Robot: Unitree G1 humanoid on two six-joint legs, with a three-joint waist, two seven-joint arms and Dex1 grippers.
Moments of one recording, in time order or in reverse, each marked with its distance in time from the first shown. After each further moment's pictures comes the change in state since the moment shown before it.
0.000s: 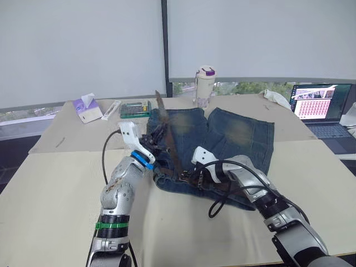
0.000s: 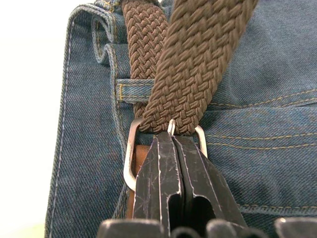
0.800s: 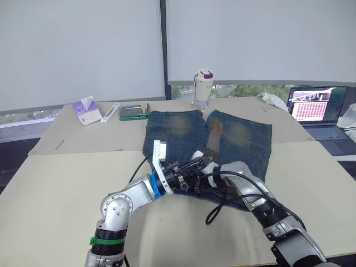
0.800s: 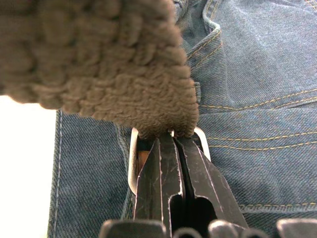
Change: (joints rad) left arm 0.099 0.028 -0.124 -0.159 -0.460 0.489 -0.123; right arm 0.086 0.019 -0.008 -0.098 -0.013 0.009 -0.088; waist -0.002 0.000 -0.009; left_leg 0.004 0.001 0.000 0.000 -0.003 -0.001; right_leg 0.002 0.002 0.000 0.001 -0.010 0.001
